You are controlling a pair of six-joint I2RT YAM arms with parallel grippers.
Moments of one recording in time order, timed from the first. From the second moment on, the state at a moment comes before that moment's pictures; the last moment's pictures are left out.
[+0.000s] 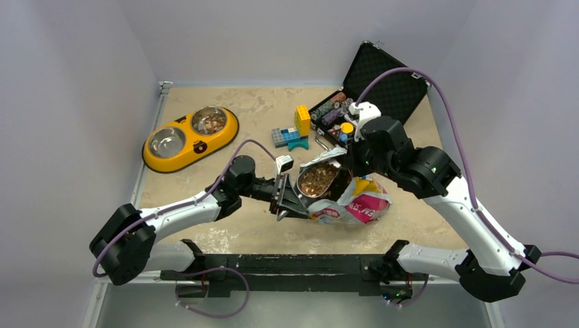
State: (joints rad) left arm -0.76 1.25 0.58 0.47 0.96 -1.53; right arm 0.77 1.10 1.50 -1.08 0.24 0.34
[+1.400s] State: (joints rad) left arm -0.47 1.05 0.89 0.11 1.00 -1.56; right arm 0.62 1.10 1.43 -1.03 0.34 0.39
